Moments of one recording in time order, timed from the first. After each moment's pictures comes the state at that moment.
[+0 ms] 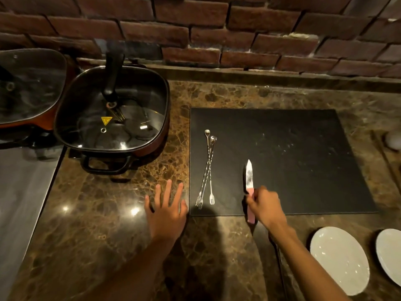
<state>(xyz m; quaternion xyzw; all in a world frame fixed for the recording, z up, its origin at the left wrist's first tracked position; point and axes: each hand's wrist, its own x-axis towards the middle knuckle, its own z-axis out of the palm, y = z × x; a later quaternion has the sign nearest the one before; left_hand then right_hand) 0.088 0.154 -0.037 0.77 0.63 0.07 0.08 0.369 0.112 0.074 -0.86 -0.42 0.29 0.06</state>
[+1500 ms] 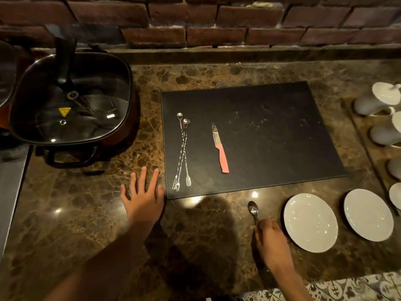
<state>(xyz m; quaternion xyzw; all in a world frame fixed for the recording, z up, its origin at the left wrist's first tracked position) 0.085 0.147 -0.042 0.77 0.63 0.10 0.01 0.369 -0.058 0.067 -0.88 -0.39 0.27 0.01</state>
